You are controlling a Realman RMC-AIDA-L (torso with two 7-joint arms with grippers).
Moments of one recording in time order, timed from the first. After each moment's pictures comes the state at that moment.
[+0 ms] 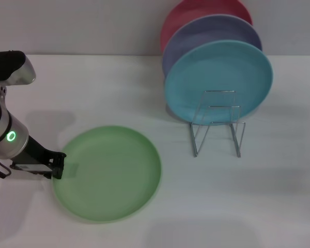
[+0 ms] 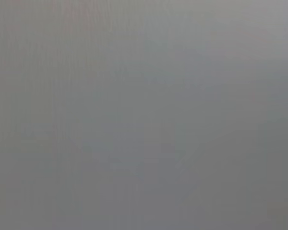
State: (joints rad) left arm -0.60 -2.06 -1.76 -1.21 2.75 -1.49 0.00; right arm 0.45 2.03 1.64 0.13 -2.66 -1.52 0.25
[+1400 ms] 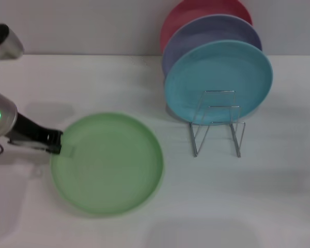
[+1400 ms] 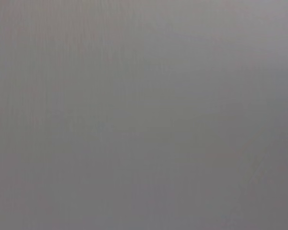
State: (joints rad) left arm -0.59 -2.06 -1.89 -1.31 2.70 -1.52 0.16; right arm 0.45 2.04 1.65 0.12 -2.66 -1.51 0.24
